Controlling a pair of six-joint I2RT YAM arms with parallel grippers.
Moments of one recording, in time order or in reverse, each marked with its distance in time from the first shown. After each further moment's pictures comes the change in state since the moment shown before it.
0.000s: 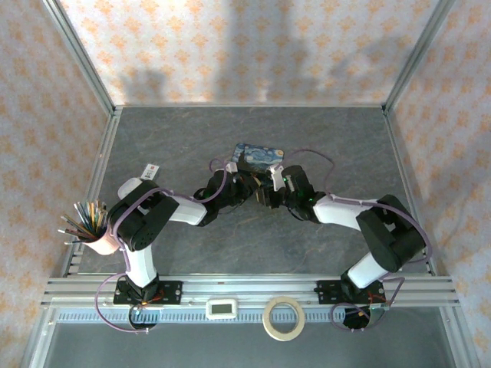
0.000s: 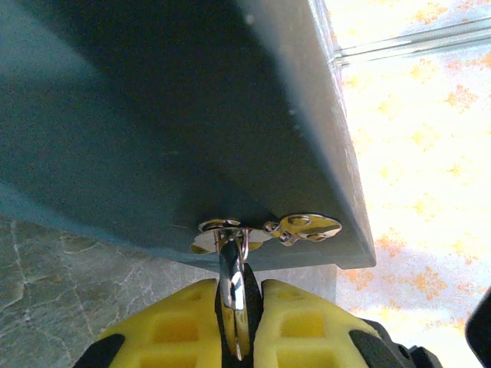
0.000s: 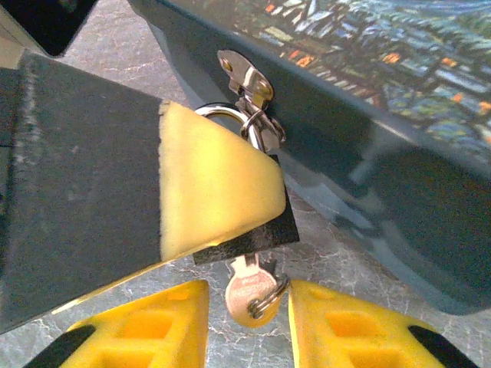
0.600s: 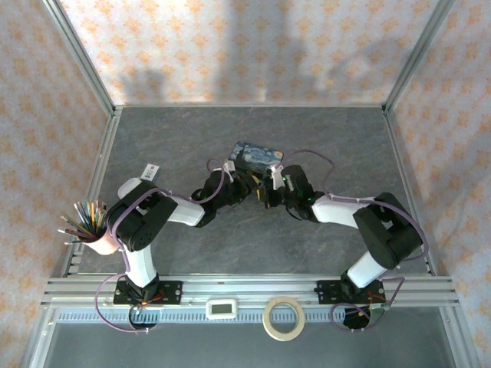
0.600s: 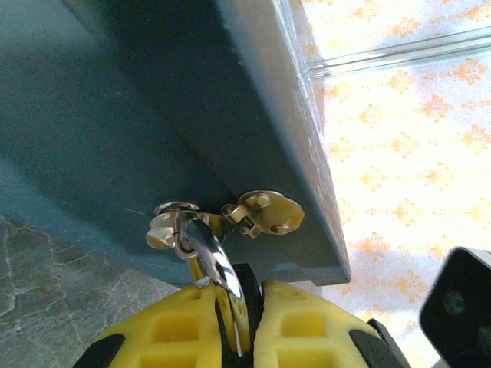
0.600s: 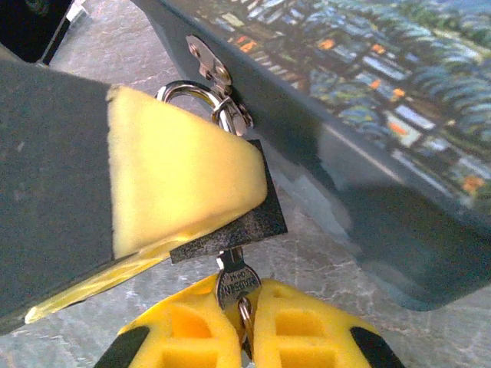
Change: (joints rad) left arm 0.013 -0.010 -0.033 0.071 0.000 0.005; right arm -0.013 0.025 0.007 0.038 -0.046 0.096
